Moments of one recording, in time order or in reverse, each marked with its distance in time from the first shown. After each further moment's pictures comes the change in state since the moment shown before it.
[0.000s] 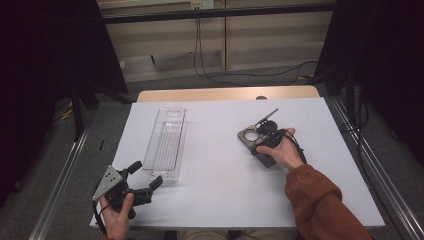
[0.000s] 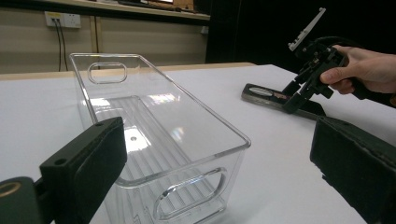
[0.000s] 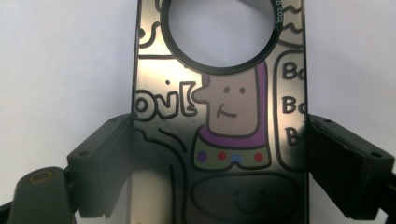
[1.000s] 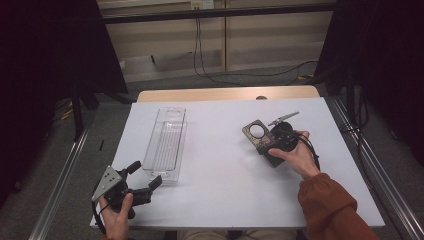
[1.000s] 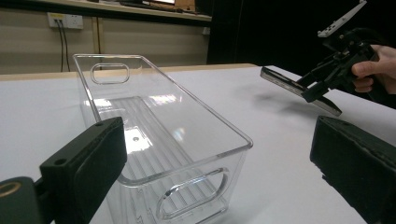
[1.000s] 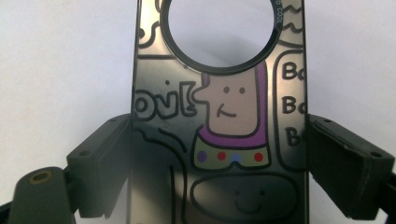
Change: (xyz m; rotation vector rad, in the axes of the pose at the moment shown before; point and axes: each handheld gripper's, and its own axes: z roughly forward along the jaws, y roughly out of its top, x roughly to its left) left arm 0.001 0.000 -0.001 -0.005 0.000 -0.005; right arm -0.012 -0.031 -0.032 -0.218 0.067 -0.017
